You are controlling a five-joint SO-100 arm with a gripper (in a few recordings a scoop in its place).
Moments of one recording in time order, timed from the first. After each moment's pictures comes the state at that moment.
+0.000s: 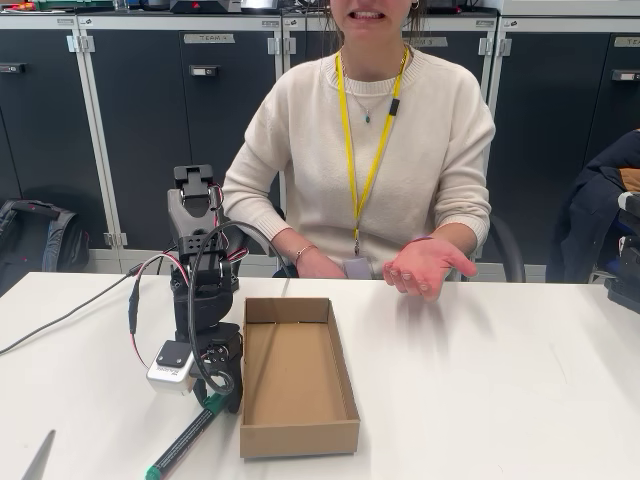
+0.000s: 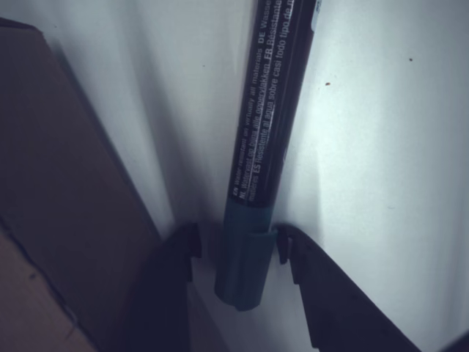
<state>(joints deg) -17.4 65.0 80.9 62.8 -64.1</state>
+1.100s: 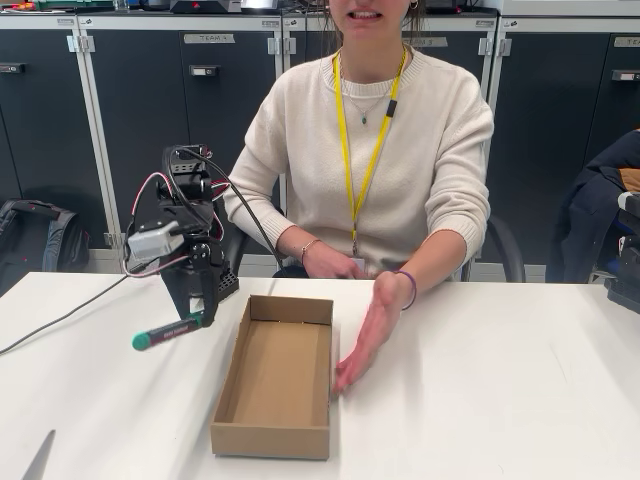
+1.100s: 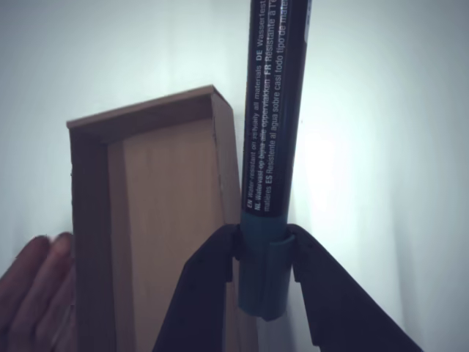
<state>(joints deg) -12.6 121.5 120.5 47.2 -70.6</state>
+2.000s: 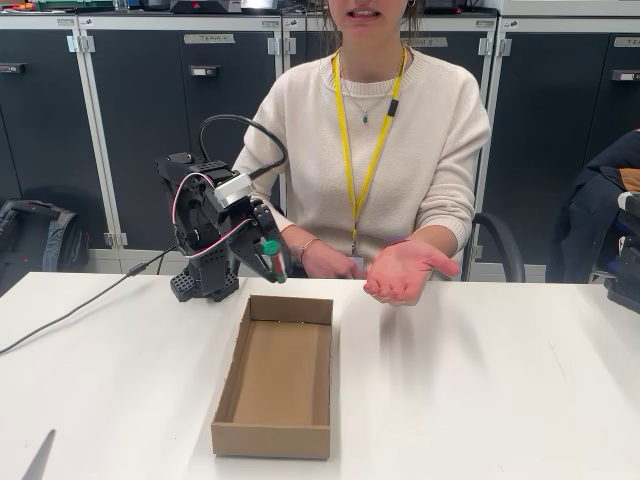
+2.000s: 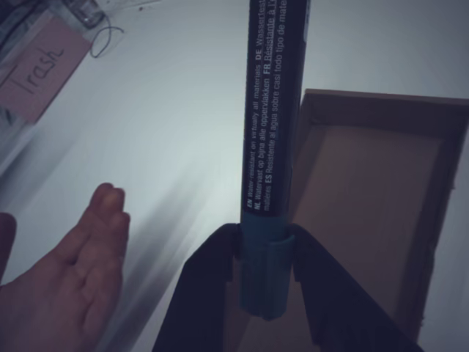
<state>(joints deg) -43.2 146.7 141.9 30.0 -69.4</state>
